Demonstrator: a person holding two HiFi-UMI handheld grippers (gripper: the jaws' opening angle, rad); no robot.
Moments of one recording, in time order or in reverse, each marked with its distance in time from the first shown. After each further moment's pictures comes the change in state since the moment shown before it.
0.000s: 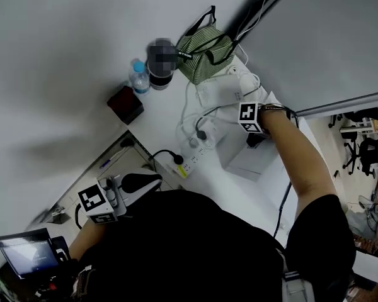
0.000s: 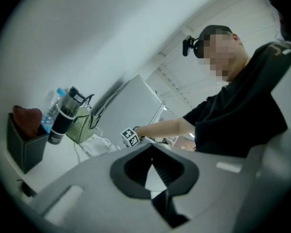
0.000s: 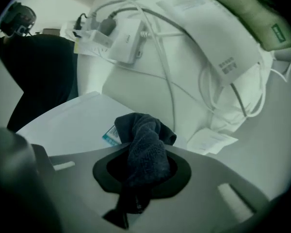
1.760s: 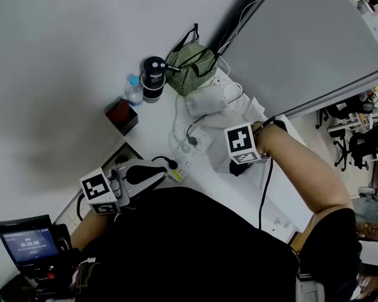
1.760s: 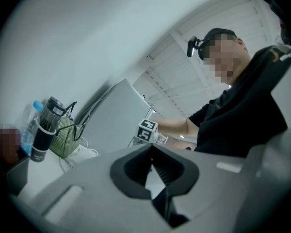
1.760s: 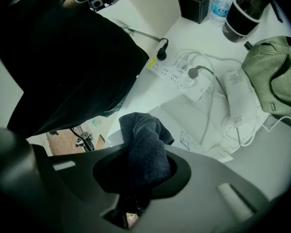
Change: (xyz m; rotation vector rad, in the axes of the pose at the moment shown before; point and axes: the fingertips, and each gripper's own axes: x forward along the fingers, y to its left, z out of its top) left arm 0.017 -0.019 0.035 0.079 -0.042 -0.154; right arm -0.105 0.164 -0.005 -0.285 -0.121 -0.007
